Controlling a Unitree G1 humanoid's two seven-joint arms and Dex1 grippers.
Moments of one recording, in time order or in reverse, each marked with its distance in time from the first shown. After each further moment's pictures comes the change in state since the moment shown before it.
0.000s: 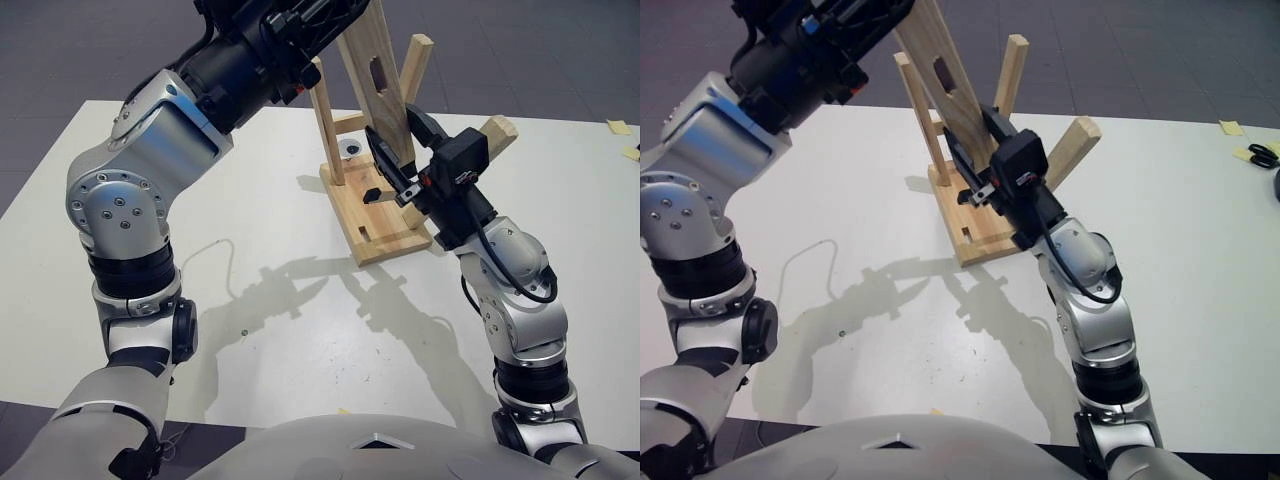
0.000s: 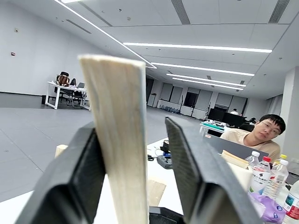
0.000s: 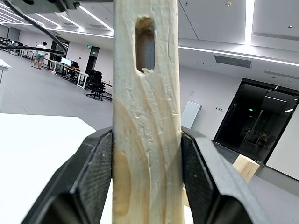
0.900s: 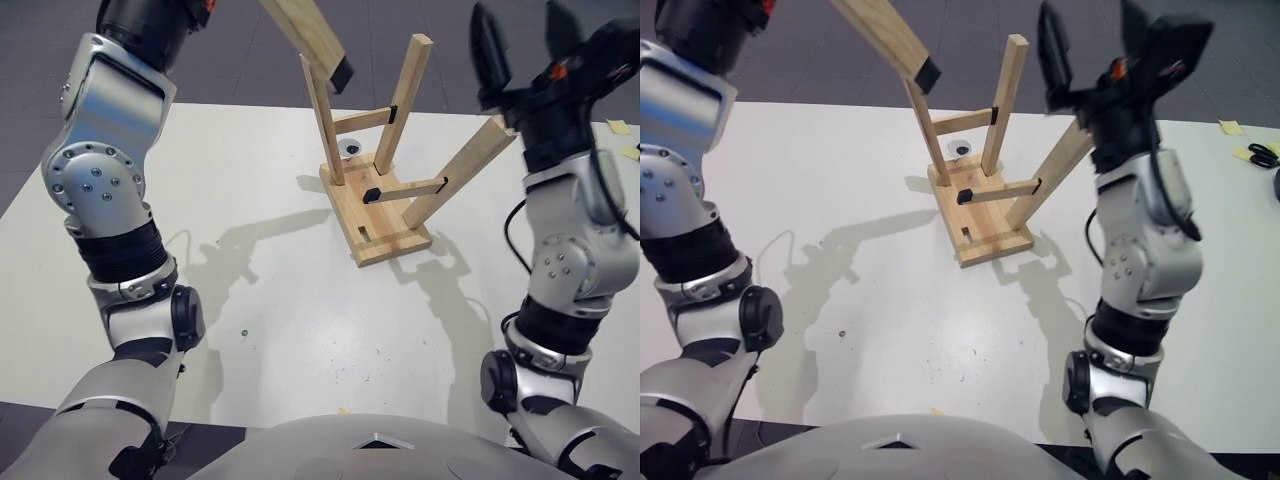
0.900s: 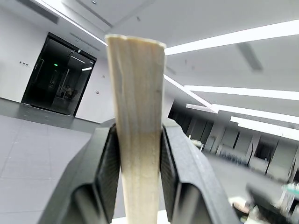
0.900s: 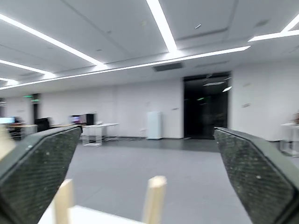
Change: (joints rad) left arm -0.004 0.053 0.086 0.090 0.266 -0.159 0.062; right arm -0.317 -0.049 -0.441 0.198 0.242 0.166 -0.150
